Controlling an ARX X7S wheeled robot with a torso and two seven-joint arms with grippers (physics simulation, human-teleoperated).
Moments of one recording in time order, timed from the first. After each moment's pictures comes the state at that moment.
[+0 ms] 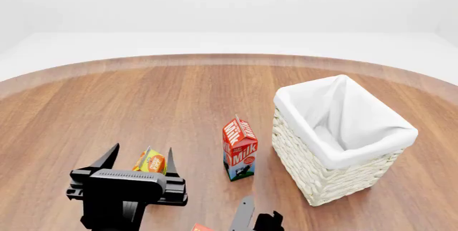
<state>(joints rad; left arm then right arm) -0.01 -0.44 0.29 0.67 -0.36 -0.50 -0.48 0.67 0.58 -1.16 -0.41 0.74 1.09 0.05</state>
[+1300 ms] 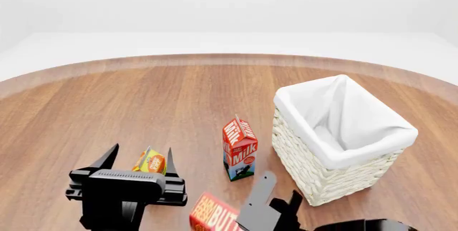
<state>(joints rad) -0.02 -0.45 0.30 0.67 -0.37 -0.49 -0.49 0.69 0.64 -0.91 -0.60 1.01 1.24 0.29</state>
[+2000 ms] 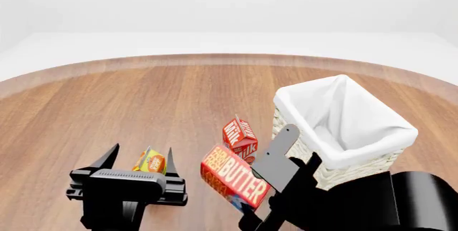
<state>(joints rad) -0.02 -0.45 0.31 0.67 -0.38 -0.49 -0.50 0.85 0.61 -0.66 -0.55 1.34 1.39 0.51</state>
